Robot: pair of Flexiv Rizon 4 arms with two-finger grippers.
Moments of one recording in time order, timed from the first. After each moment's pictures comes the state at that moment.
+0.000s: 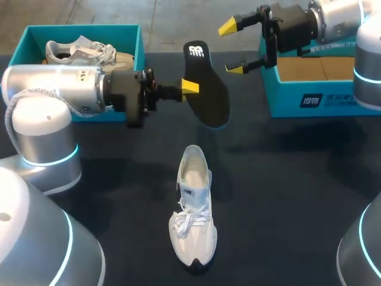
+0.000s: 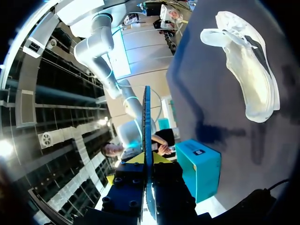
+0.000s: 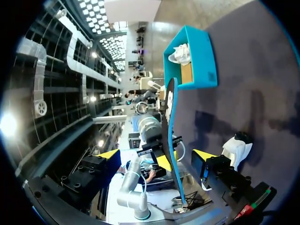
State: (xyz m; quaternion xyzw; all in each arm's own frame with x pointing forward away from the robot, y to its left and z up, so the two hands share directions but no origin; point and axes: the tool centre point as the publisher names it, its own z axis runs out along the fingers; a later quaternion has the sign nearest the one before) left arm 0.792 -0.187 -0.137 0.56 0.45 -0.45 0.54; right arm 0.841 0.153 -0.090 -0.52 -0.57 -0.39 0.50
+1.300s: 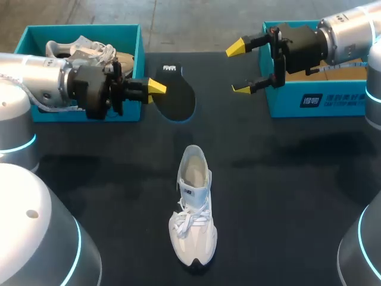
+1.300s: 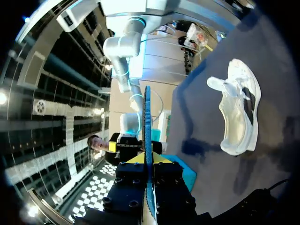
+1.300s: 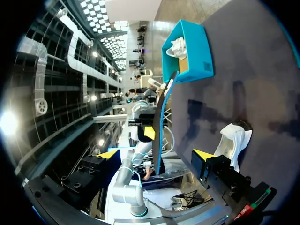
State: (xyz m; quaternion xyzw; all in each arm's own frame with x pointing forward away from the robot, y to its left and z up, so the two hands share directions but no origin) left arm 0.786 -0.119 -0.136 0.49 0.54 -0.55 0.42; right arm 0.795 0.141 -0.103 -0.52 -0.57 -0.39 0.50
